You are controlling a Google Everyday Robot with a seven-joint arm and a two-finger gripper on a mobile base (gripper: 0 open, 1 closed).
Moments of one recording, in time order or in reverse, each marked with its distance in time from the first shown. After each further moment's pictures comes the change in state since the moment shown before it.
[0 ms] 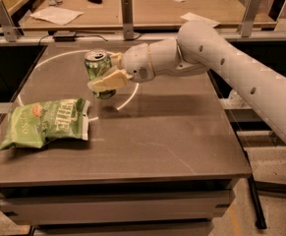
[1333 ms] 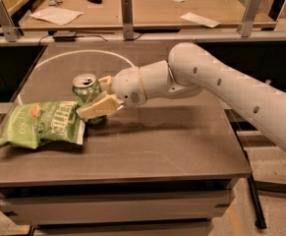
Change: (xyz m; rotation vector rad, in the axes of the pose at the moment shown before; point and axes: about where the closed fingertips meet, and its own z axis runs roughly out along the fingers) arm 0.019 0.066 0.029 -0.071 -0.005 0.019
